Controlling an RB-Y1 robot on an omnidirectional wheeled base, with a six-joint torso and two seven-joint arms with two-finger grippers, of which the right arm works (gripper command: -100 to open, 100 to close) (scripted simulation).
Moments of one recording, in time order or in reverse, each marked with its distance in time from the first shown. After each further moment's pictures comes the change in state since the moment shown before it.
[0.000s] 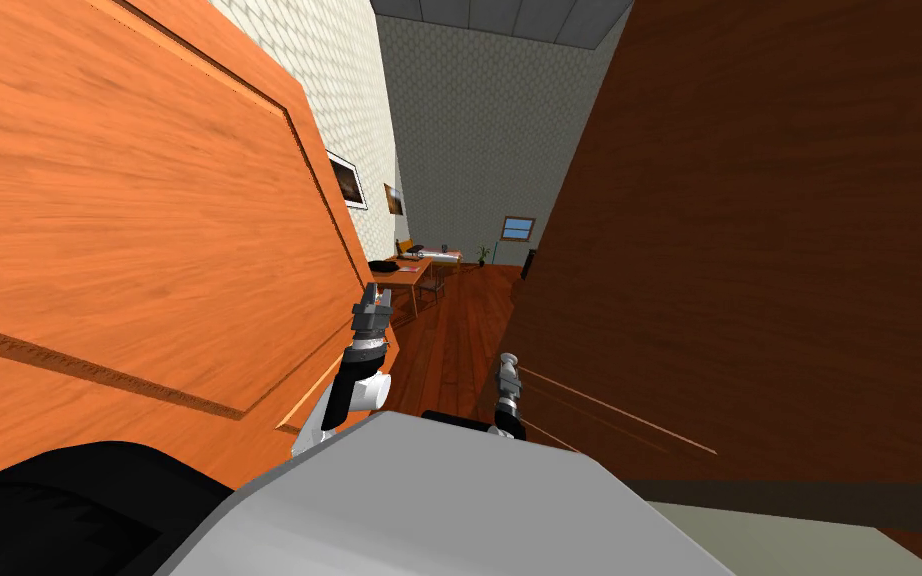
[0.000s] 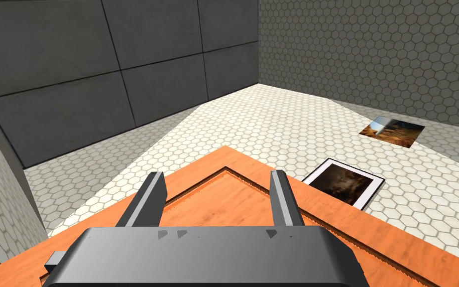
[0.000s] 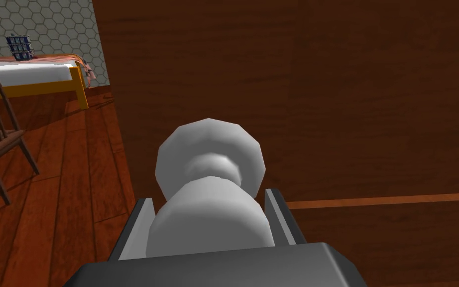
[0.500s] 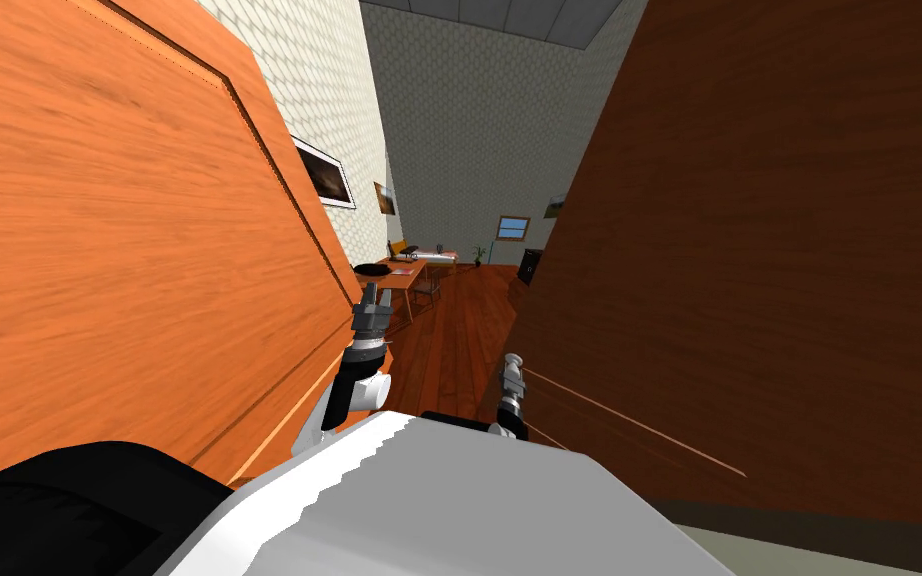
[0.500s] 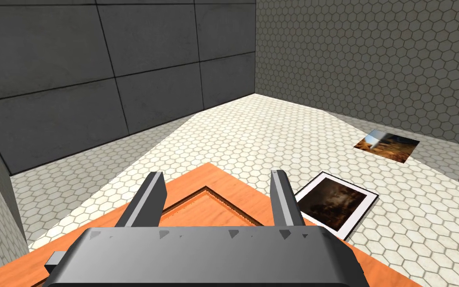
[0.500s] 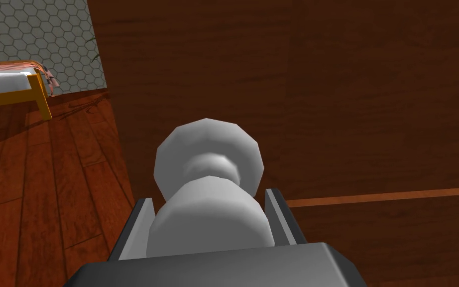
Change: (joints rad) arm -0.006 0.015 -0.052 0.007 -0.018 -0.014 0.008
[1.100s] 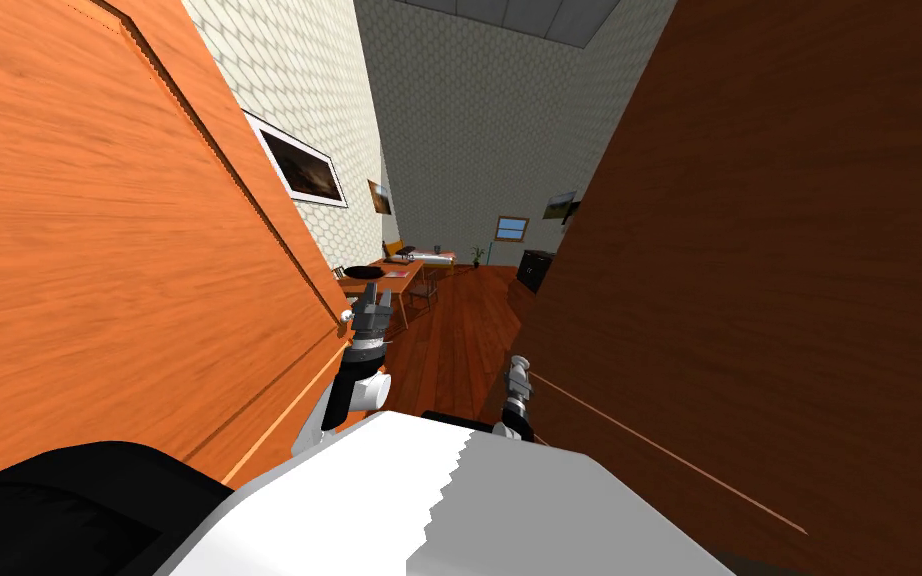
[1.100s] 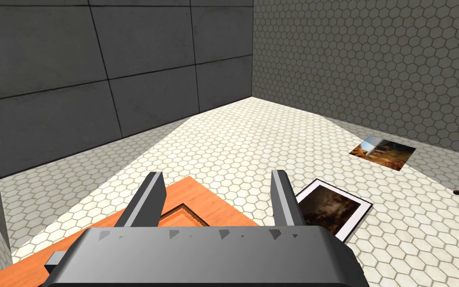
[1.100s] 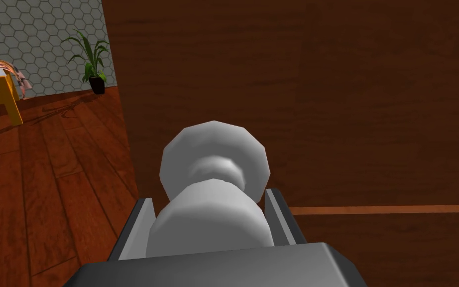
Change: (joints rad) arm -0.003 -0.020 -0.035 0.005 -0.020 -0.003 0.007
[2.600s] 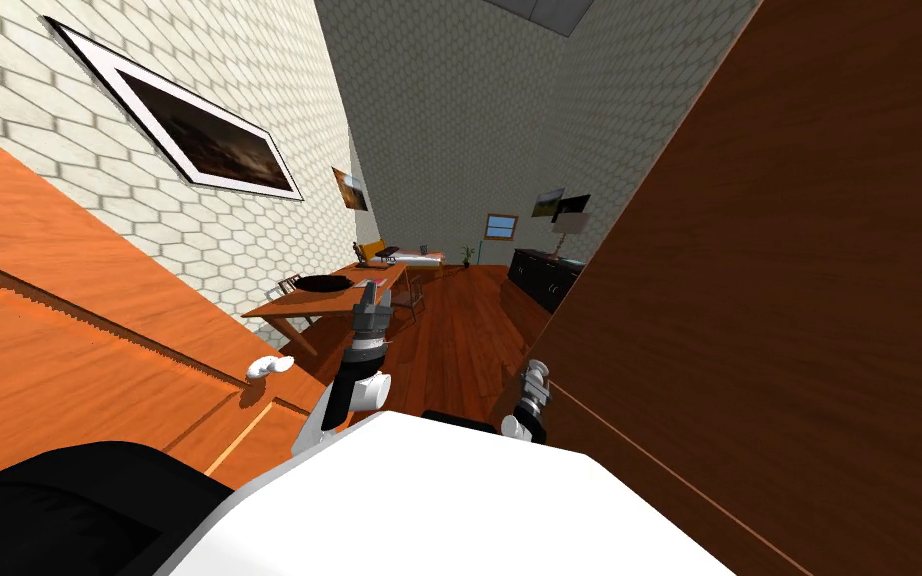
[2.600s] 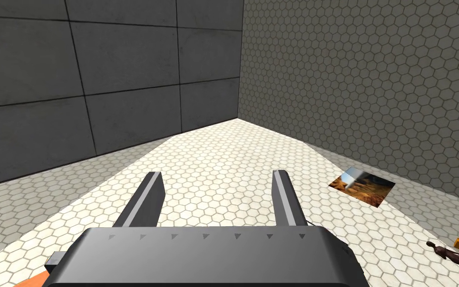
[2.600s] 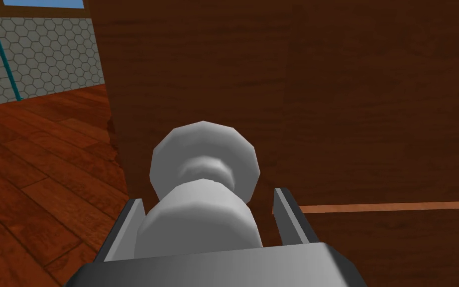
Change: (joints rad) arm -0.034 0.005 -0.162 0.031 -0.082 -0.039 0.030
